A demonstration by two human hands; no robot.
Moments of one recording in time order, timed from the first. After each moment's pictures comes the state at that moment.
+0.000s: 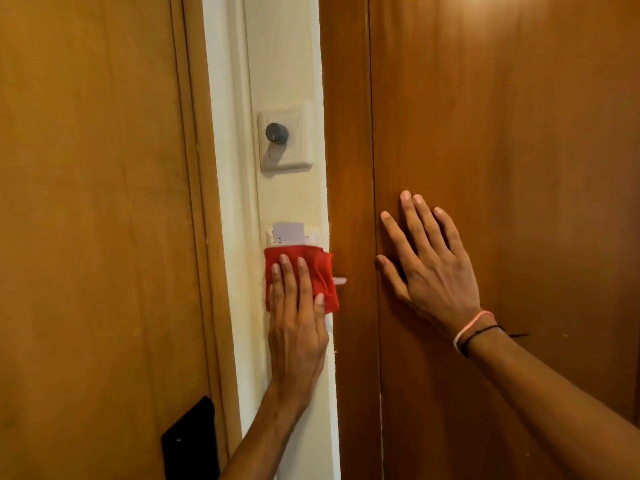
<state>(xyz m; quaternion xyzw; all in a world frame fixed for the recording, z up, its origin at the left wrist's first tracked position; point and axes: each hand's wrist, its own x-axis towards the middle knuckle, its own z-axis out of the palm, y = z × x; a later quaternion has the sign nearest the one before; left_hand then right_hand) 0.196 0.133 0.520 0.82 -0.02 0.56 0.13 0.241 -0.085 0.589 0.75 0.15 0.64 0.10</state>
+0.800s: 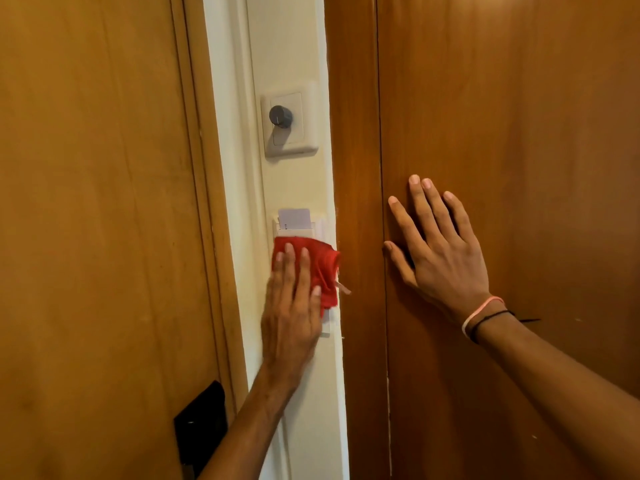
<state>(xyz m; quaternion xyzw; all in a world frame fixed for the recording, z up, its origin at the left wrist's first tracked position) 0.202 0.155 0.510 0.83 -0.06 0.54 0.13 0.242 -0.084 0.588 0.74 0.14 0.65 0.11</state>
